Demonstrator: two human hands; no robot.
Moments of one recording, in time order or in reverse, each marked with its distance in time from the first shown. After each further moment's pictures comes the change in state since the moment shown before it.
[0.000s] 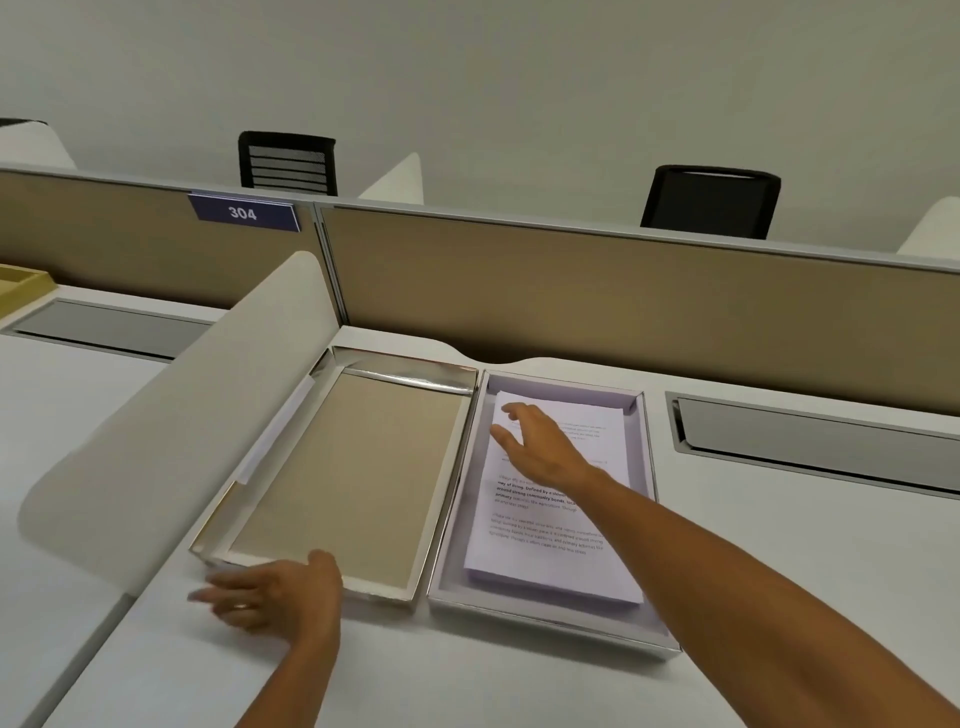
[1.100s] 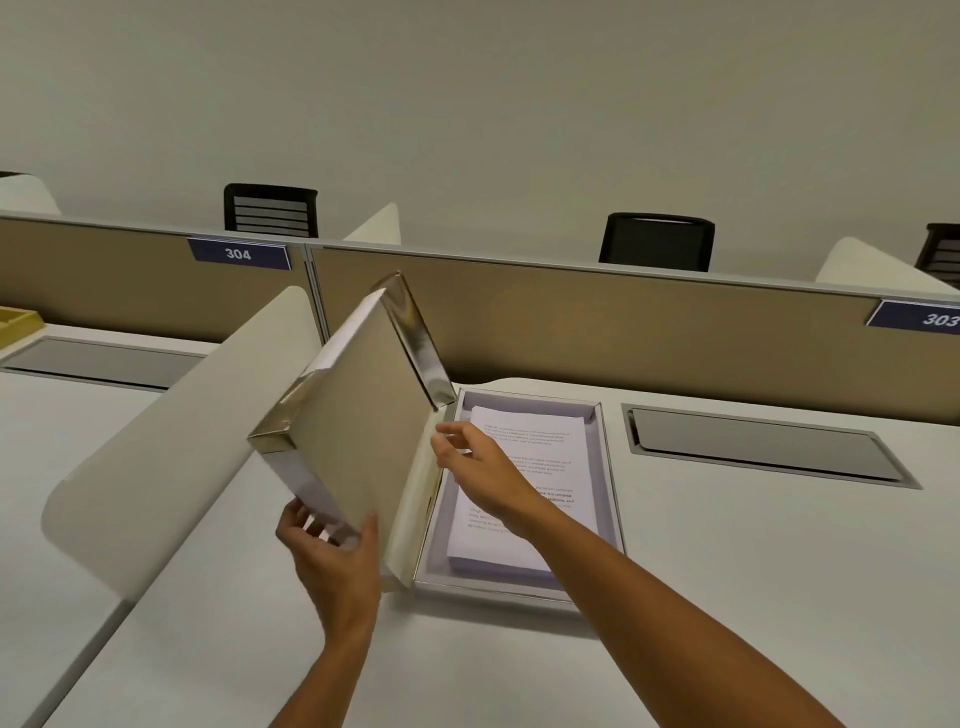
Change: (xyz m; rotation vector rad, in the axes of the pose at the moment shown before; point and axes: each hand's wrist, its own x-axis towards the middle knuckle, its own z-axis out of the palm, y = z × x) left_hand -0.084 0.010 -0.041 -0.641 -0.246 0.556; right_hand -0.115 -0.108 -0.020 0.595 -0.040 0.009
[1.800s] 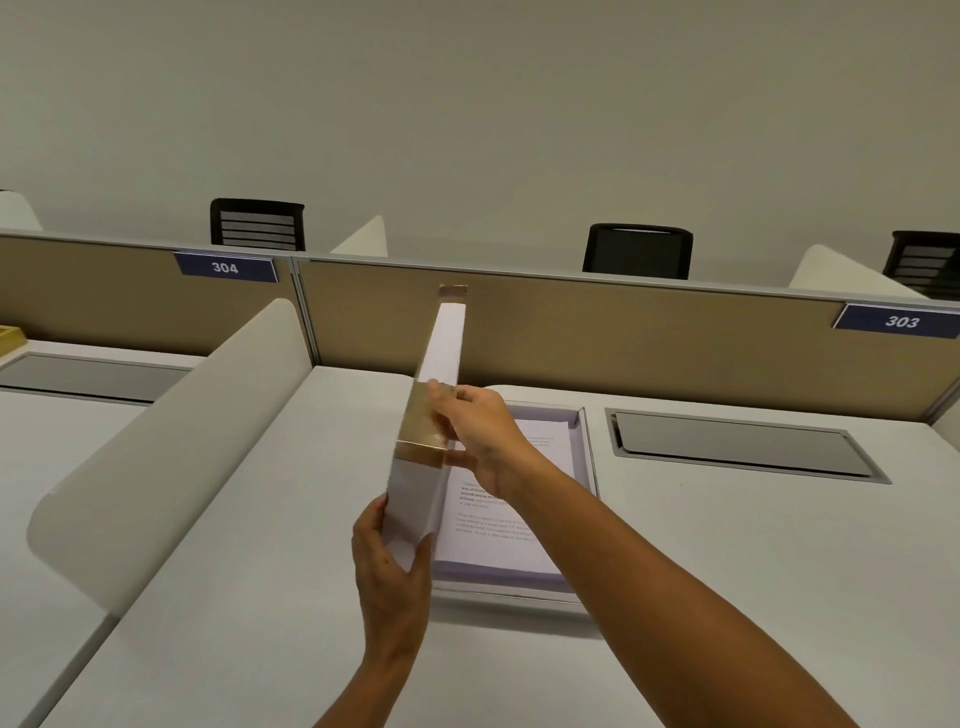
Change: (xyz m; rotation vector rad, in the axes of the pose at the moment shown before) left_hand -0.054 0.003 0.029 0.124 -0.225 0.253; right_hand -0.012 -0.072 -0.019 0.470 0.108 0.144
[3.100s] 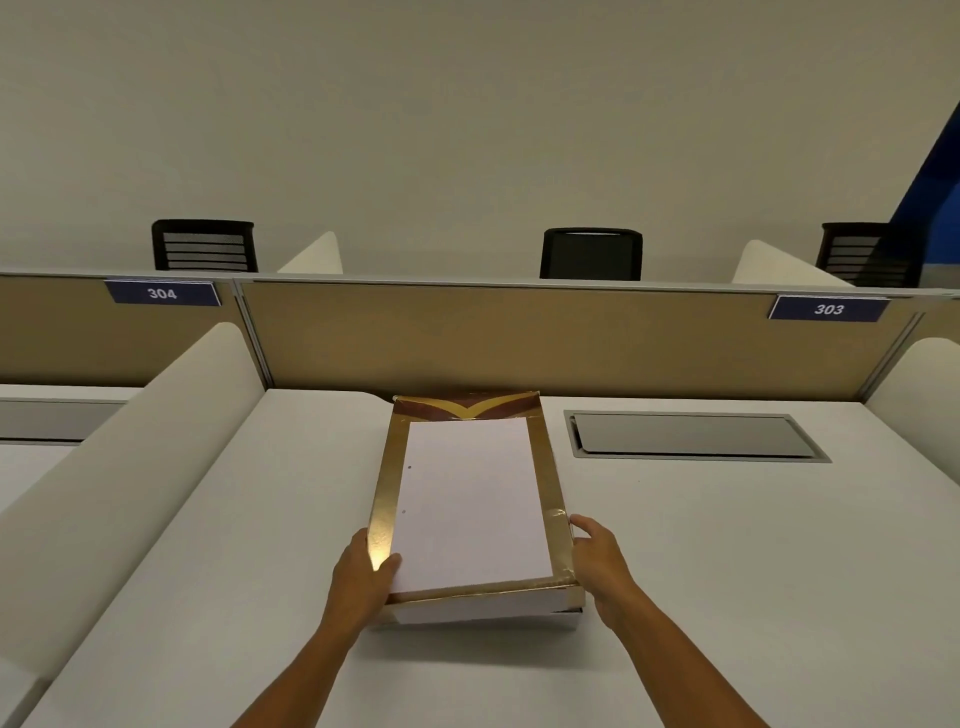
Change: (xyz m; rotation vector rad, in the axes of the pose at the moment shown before) left_hand 0.044 -0.043 0.026 0.404 -0.607 -0.349; right_hand -0.036 0.145 -0.187 -0.355 0.541 0.219
